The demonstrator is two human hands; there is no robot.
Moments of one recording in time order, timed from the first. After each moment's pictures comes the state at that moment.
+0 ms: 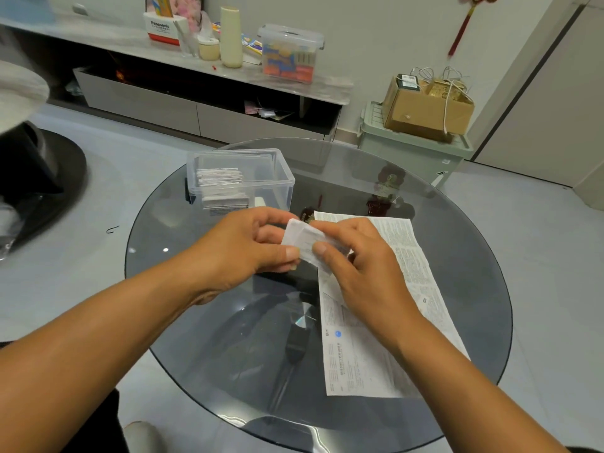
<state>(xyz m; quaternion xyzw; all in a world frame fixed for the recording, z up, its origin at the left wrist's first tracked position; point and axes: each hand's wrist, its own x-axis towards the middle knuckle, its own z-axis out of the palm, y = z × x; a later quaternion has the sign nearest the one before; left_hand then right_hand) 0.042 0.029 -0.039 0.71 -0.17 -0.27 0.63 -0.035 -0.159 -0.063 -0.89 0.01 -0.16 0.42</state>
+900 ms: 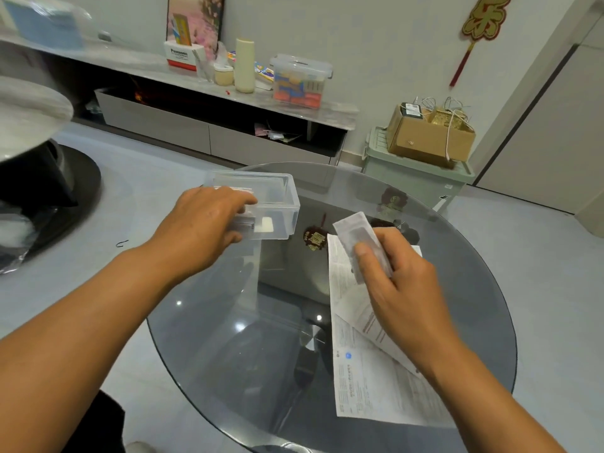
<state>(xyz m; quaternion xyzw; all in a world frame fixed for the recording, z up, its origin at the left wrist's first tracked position) 0.100 0.077 -0.031 0.94 -0.27 0.13 0.15 -0.053 -0.166 -0.031 -0.89 0.04 -0.21 0.39</state>
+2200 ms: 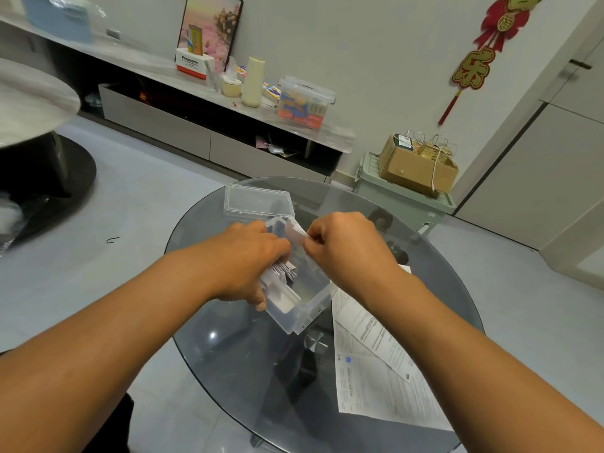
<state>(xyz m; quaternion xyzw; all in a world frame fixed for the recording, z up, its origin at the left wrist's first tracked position) 0.077 0.072 -0.021 0.90 -0.43 -0.02 0.02 0.016 -0.099 0.029 -0.99 -0.01 -0.09 0.06</state>
